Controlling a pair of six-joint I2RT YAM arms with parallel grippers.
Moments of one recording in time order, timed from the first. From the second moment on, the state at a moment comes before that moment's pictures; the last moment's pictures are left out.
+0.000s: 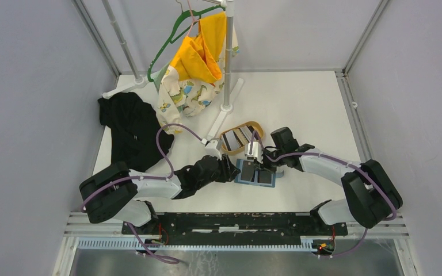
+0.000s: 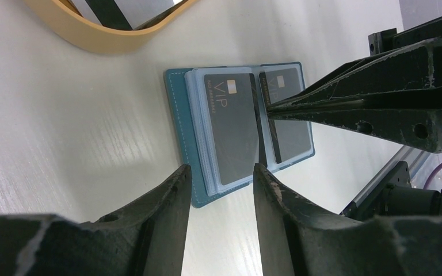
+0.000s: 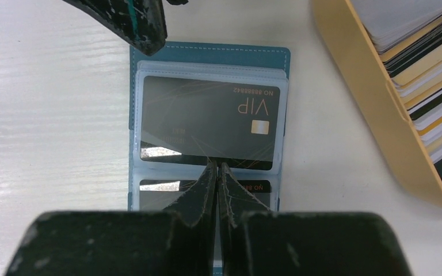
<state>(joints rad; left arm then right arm) -1.03 1.41 0.44 0.48 -0.21 -0.84 0.52 1.38 0.62 -0.22 -0.62 -0.80</state>
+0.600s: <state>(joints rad) -1.03 1.46 0.46 0.49 -0.17 -0.84 0.53 1.43 0.62 -0.22 -0.59 -0.77</state>
